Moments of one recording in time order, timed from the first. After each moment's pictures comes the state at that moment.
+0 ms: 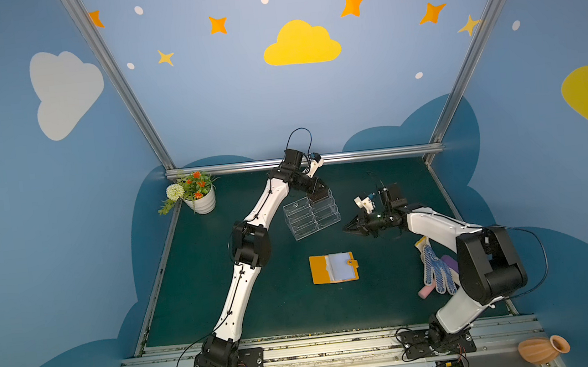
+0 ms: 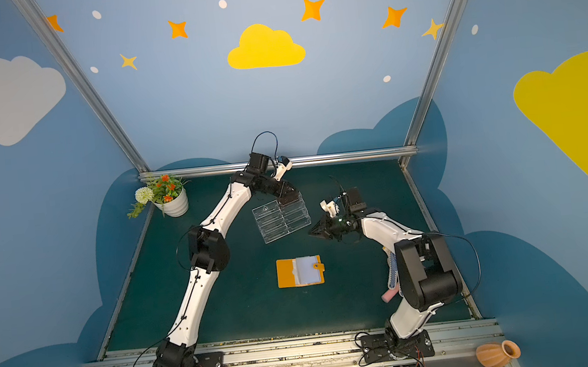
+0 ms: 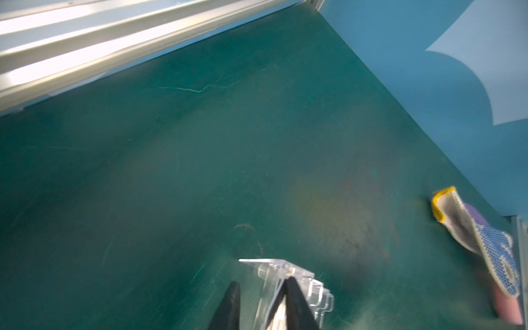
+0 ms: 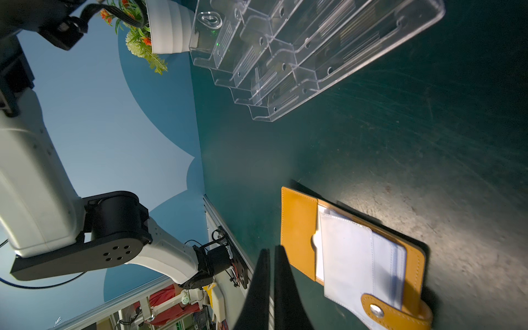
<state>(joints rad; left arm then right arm) -0.41 2.69 2.68 -0.81 0.57 0.07 0.29 1.64 1.01 -0.32 -0.86 0.63</state>
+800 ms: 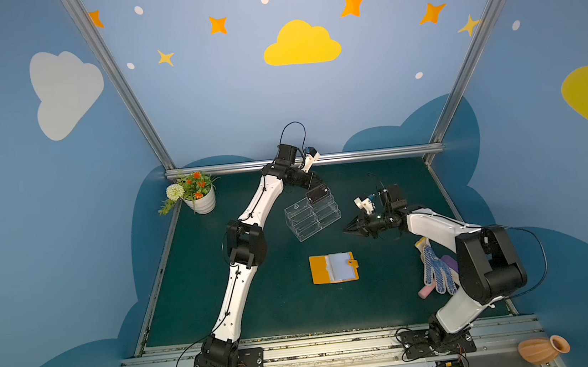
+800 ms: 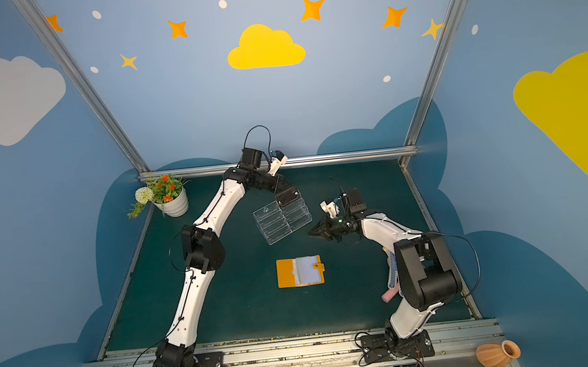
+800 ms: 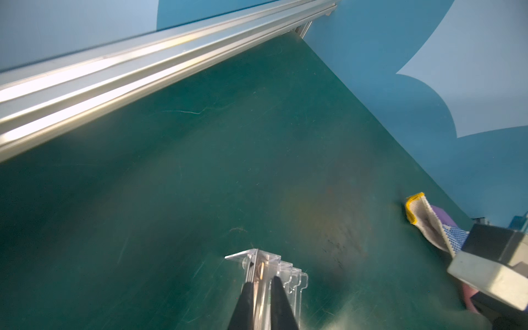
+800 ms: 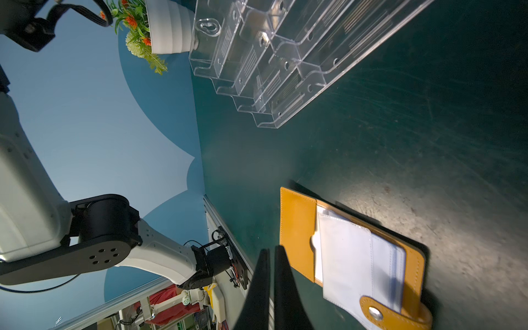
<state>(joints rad) -0.38 2.63 2.64 -0.80 0.63 0.06 0.29 1.65 1.00 -0.30 -0.86 0.64</state>
